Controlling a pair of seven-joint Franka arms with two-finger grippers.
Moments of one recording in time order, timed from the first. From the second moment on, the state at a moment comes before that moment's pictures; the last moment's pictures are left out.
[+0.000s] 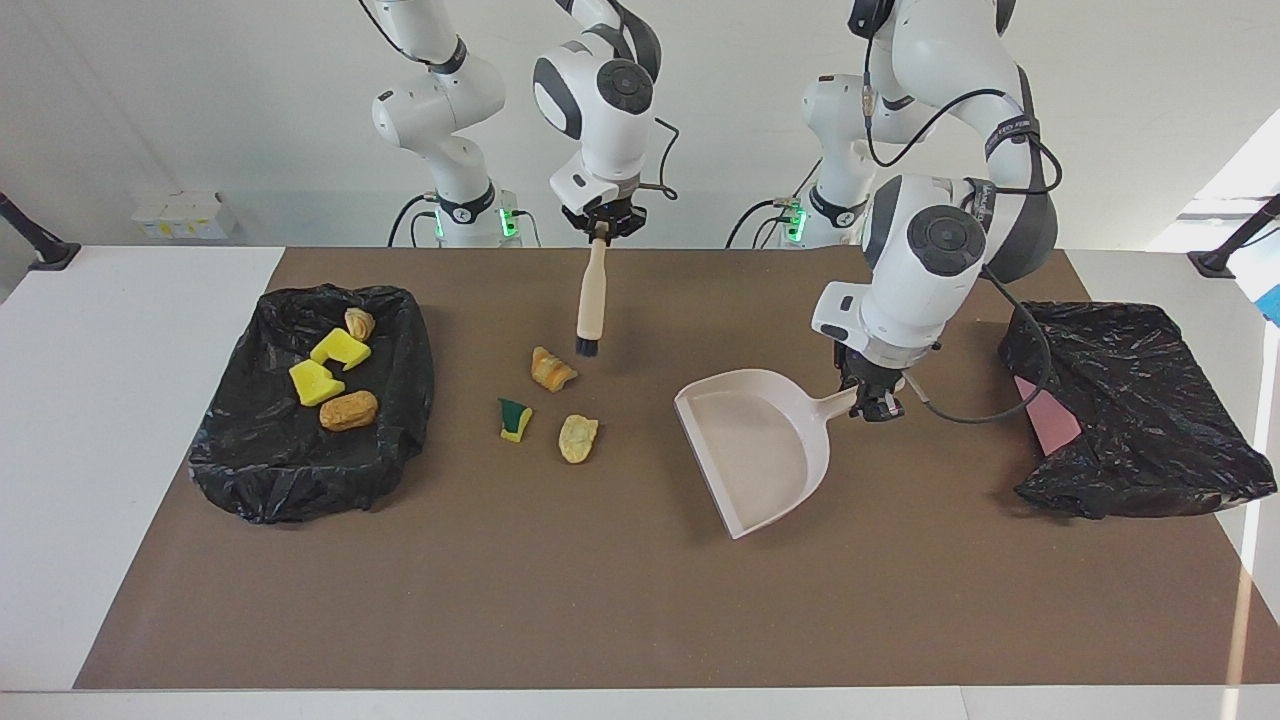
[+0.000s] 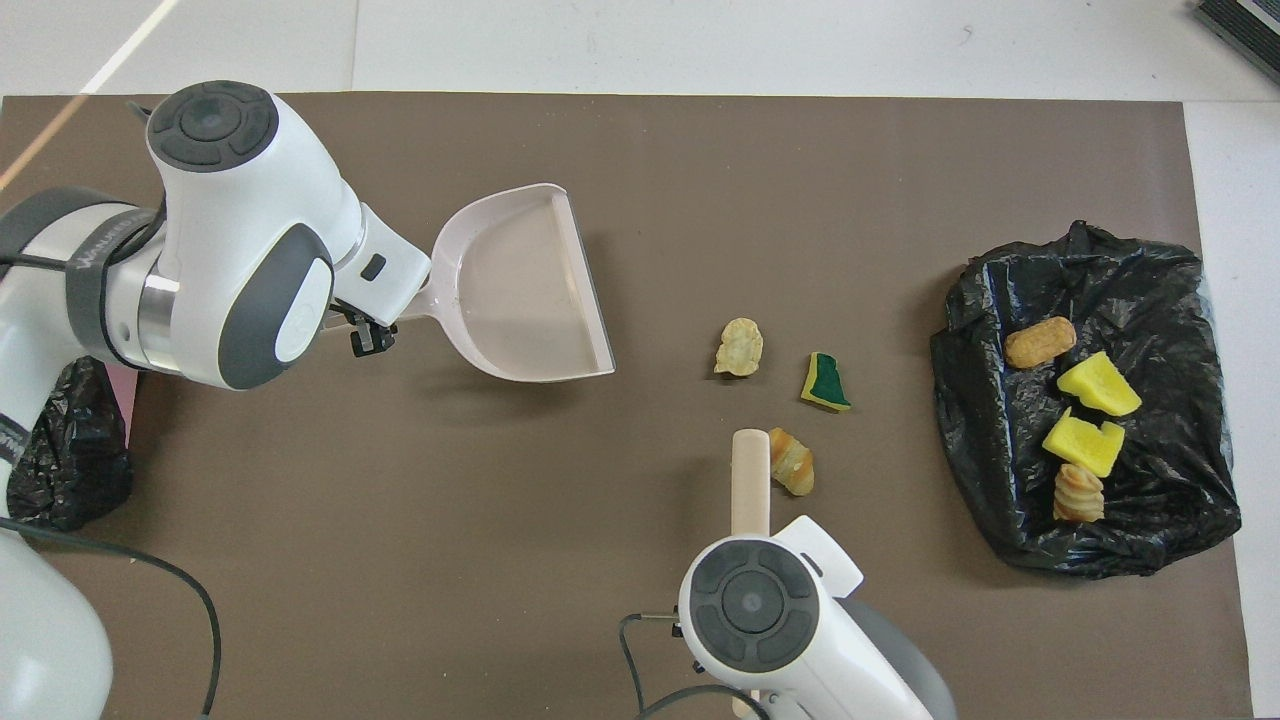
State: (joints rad) left arm -0.30 0.32 -0.02 -1.61 0.05 1.82 1.09; right arm 0.58 -0.17 0.12 -2.22 0.08 1.74 0.81
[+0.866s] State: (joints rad) left arm -0.46 0.14 -0.04 -1.98 0.06 2.01 0.84; right arm 0.36 -0.16 0.13 -2.37 0.07 1.85 0.81
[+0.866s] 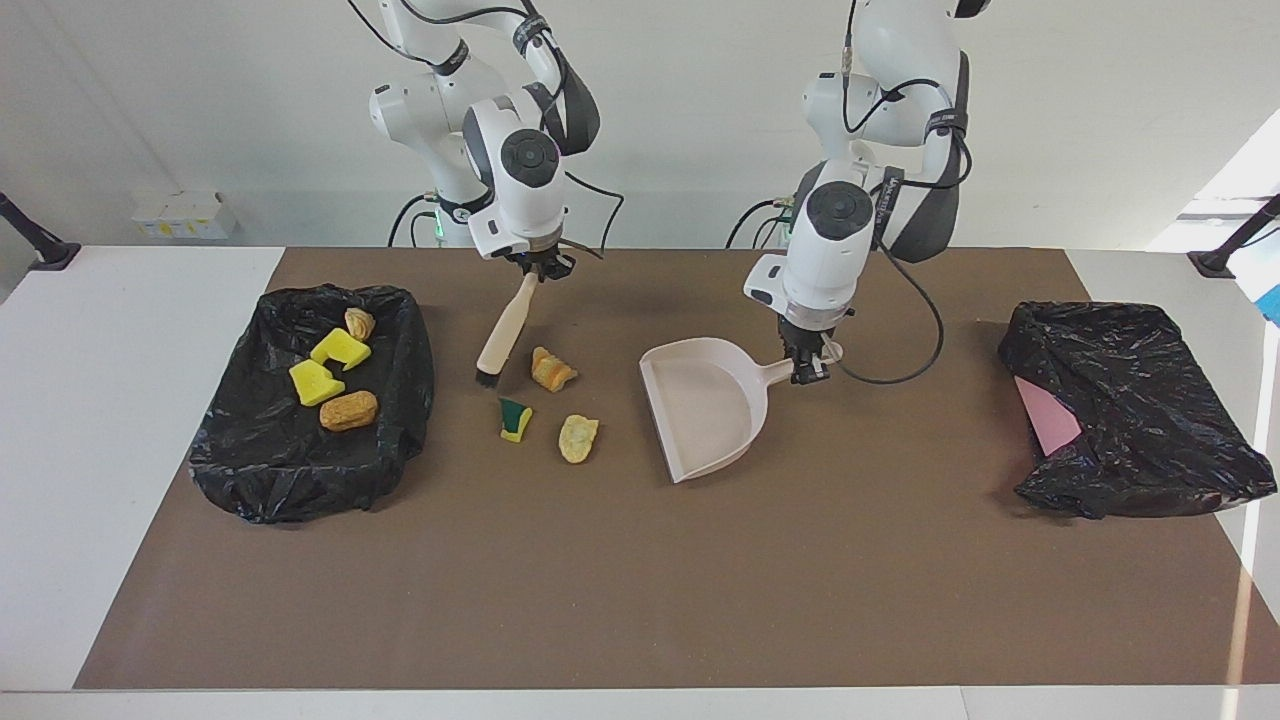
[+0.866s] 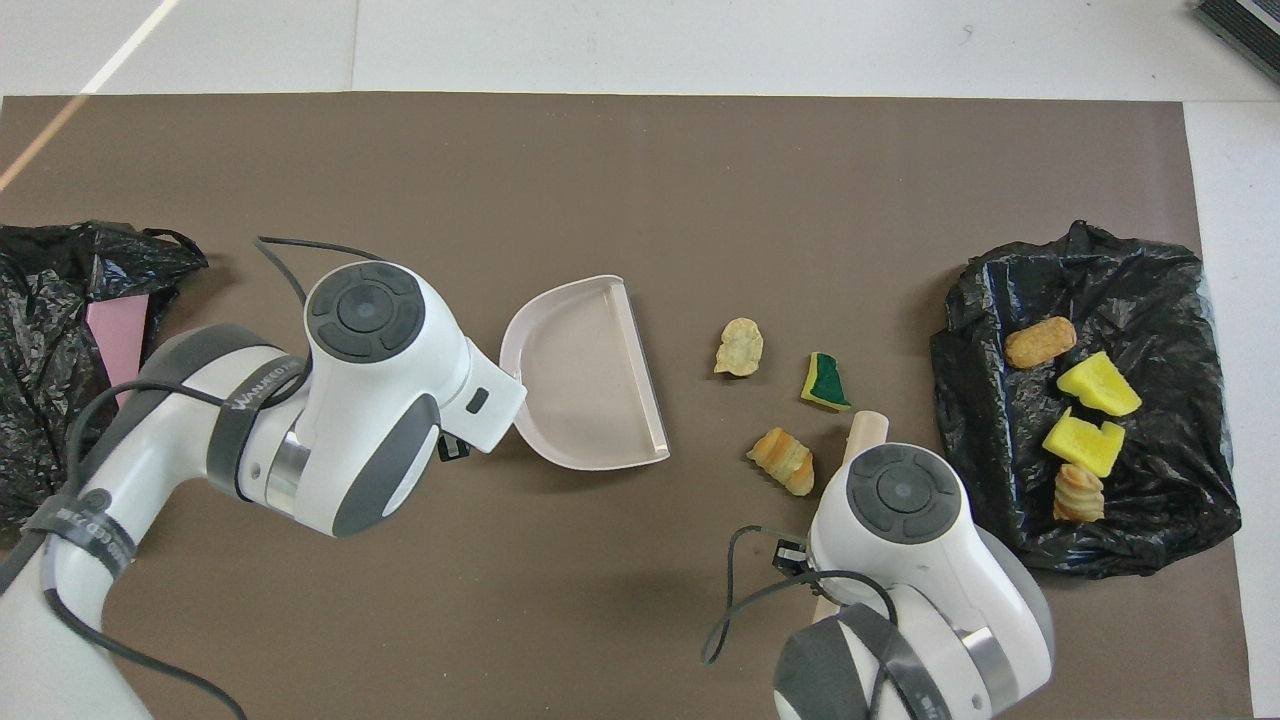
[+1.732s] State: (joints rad) left arm -0.57 0.14 -0.04 -2.03 0.08 2.05 0.74; right arm 0.46 -0.06 0.13 -2.37 0.32 2.05 0.76
